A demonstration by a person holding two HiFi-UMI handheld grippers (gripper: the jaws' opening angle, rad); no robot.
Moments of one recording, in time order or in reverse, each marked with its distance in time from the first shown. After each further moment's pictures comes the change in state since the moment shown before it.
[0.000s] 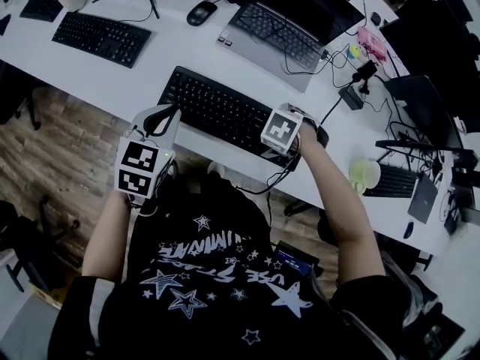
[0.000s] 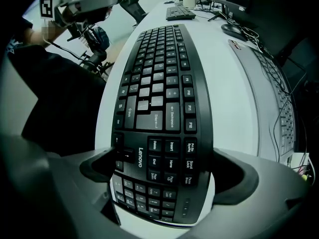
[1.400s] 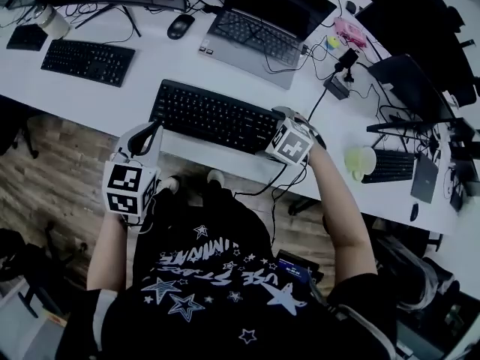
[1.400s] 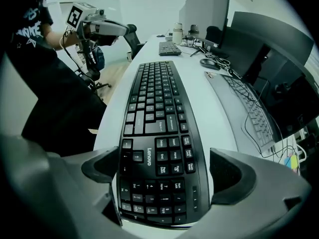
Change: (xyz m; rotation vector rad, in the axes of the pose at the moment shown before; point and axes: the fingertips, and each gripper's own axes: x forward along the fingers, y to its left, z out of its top) left arm -0.022 0.002 -0.006 -0.007 -0.028 -0.003; right arm -0.036 0.005 -0.002 0.056 -0.319 -0.169
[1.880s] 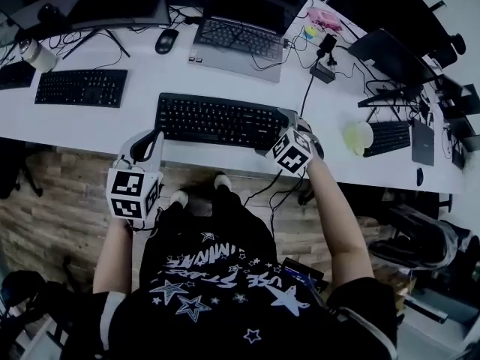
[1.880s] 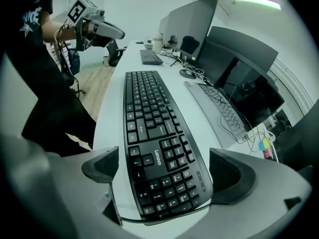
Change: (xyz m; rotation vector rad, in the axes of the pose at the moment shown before) left arm -0.011 0.014 0.008 0.044 -0.049 -0.115; right arm -0.023 0.016 0.007 0.140 -0.071 -0.286
